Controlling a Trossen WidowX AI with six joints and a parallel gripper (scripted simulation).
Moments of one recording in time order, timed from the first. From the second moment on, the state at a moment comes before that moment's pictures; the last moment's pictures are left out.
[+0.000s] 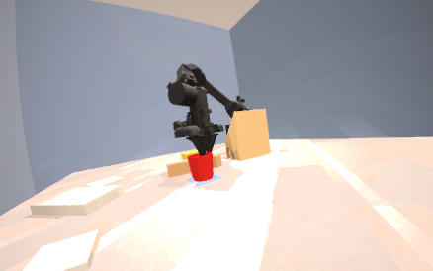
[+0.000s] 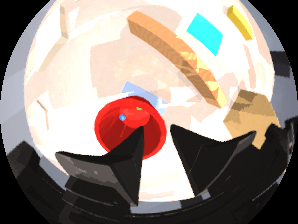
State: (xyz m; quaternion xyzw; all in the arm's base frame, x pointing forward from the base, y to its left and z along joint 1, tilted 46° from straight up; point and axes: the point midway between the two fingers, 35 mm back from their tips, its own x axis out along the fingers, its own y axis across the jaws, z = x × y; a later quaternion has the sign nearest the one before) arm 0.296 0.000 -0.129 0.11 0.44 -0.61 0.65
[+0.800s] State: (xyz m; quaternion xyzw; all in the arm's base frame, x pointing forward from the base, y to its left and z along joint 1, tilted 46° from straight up) arm 0.291 -0.018 -0.145 0.11 0.44 -0.61 0.65
